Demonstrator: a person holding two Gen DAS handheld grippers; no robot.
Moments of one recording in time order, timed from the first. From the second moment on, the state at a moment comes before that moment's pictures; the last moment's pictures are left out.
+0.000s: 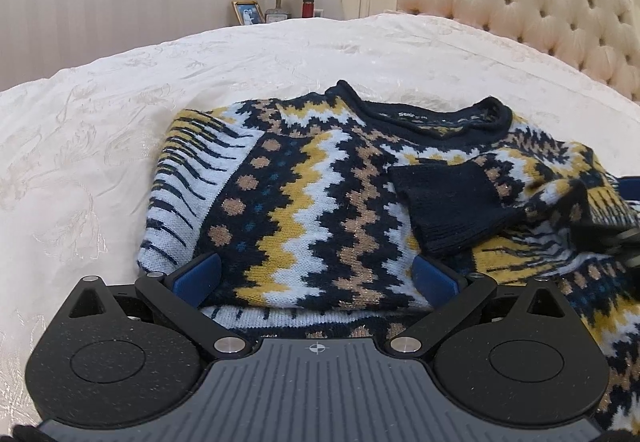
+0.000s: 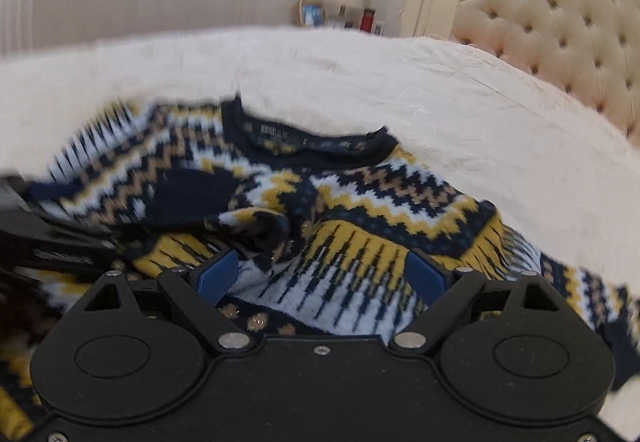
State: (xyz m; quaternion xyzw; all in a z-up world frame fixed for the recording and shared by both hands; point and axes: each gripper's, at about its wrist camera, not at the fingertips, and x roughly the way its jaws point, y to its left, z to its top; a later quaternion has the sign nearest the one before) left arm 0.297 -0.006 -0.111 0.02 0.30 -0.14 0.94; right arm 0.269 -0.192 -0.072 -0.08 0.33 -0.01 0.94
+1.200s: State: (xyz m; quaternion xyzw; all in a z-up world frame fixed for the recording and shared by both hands) left arm 0.296 0.000 -0.111 0.00 0.30 -0.15 0.94; right arm 0.223 -0.347 -0.075 0.15 0.33 -0.15 0.92
